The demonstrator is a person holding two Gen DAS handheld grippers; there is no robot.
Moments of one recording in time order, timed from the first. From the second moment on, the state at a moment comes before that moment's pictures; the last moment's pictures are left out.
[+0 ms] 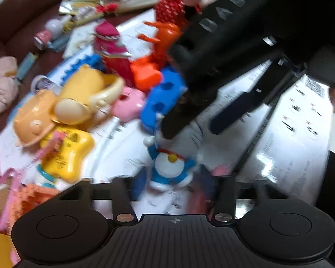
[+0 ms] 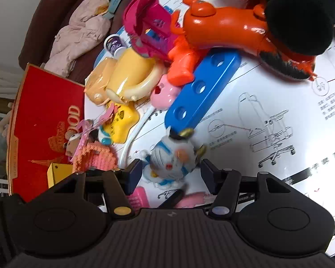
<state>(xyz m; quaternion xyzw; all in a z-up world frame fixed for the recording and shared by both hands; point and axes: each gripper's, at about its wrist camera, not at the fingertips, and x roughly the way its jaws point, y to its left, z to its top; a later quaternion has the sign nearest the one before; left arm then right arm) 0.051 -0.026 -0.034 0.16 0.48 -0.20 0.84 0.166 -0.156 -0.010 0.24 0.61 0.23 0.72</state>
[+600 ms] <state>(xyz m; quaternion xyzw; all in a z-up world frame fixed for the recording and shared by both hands) 0.061 -0.036 -0.030 0.11 0.49 -0.18 0.85 0.171 -0.155 -0.020 0.23 0.61 0.20 0.73</state>
